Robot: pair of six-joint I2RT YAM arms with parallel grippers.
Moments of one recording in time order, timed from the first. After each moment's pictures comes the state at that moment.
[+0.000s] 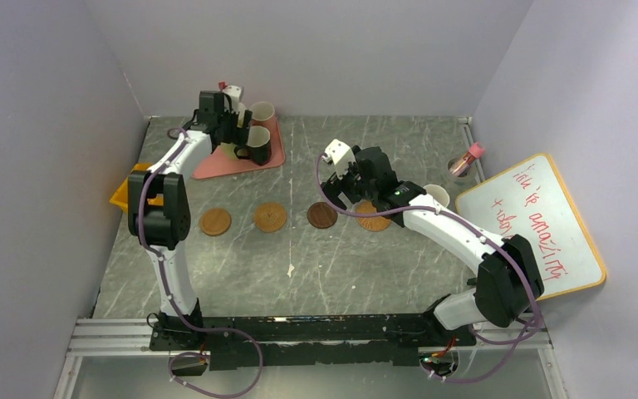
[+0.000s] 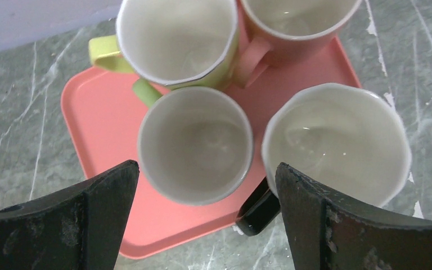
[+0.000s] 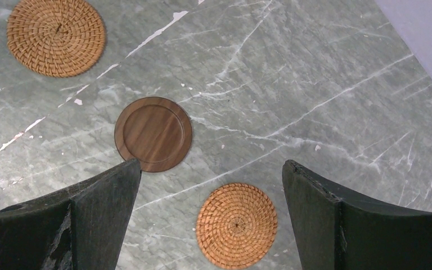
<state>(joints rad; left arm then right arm) -0.13 2.02 1.67 -0.25 -0.02 0.15 0.61 1.41 1.04 -0.19 -0.03 -0.32</state>
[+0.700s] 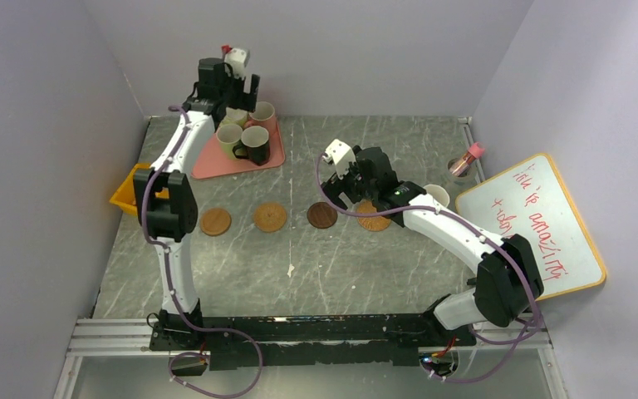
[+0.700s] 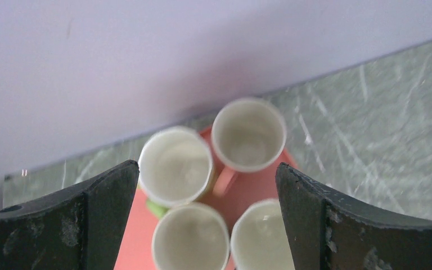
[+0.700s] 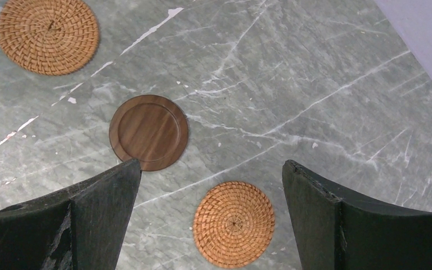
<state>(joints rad) -0.13 2.09 1.95 -0.26 0.08 0.15 0.61 1.41 1.03 -0.18 -0.02 -0.33</state>
